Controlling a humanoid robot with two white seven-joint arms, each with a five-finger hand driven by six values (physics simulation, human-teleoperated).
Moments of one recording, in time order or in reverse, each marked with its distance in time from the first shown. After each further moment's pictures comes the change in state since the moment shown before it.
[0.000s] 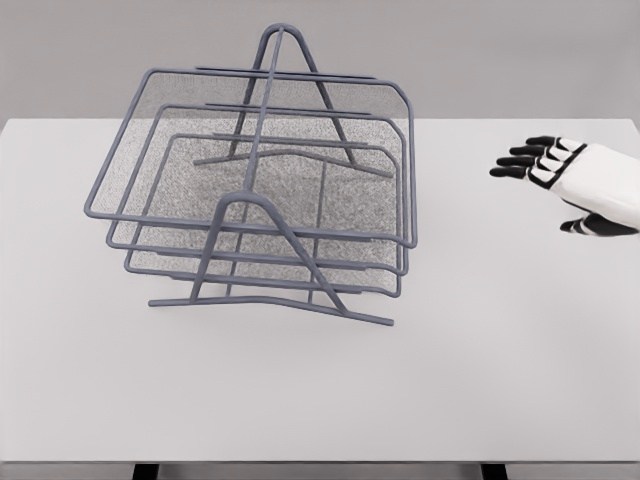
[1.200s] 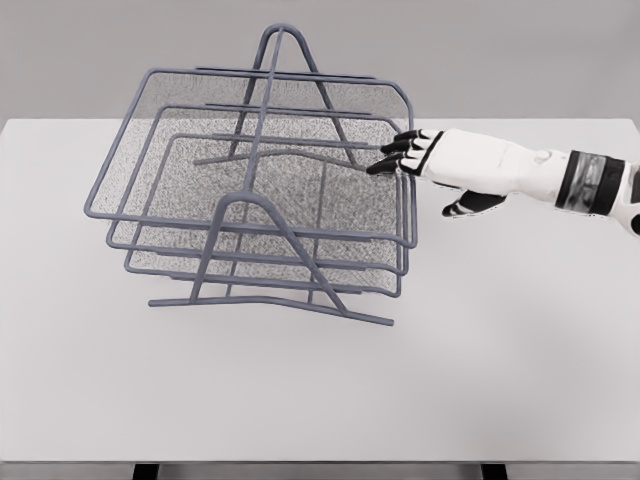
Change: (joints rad) left arm 0.000 0.000 0.001 0.000 0.000 0.000 0.000; right arm -0.569 0.212 0.619 0.183 -0.080 0.009 0.029
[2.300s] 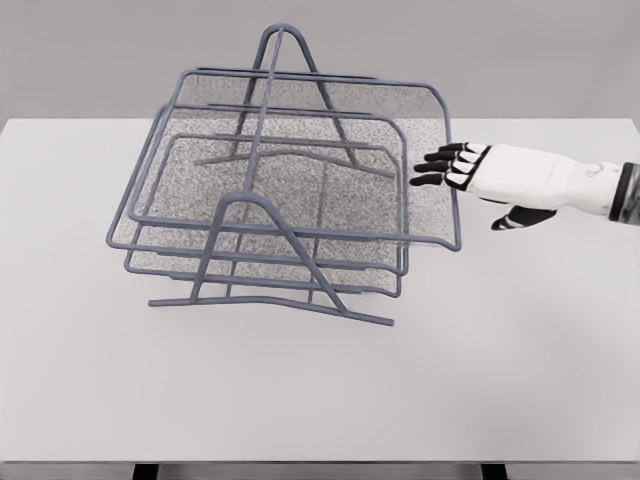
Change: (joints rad) left arm 0.000 0.000 -0.001 0.000 0.000 0.000 0.000; right arm 0.008 -0.178 0.049 -0.054 -0.028 -0.003 -0.004
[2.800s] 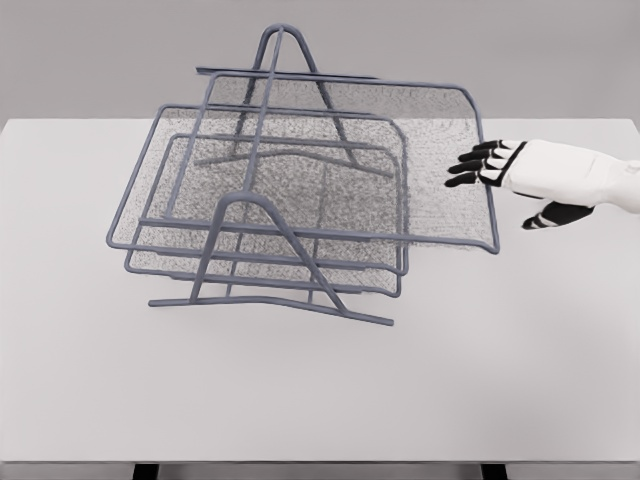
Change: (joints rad) left arm 0.000 0.000 0.000 0.000 0.000 0.000 0.000; right arm 0.003 -0.093 -0.005 -0.009 -0.067 0.003 0.001
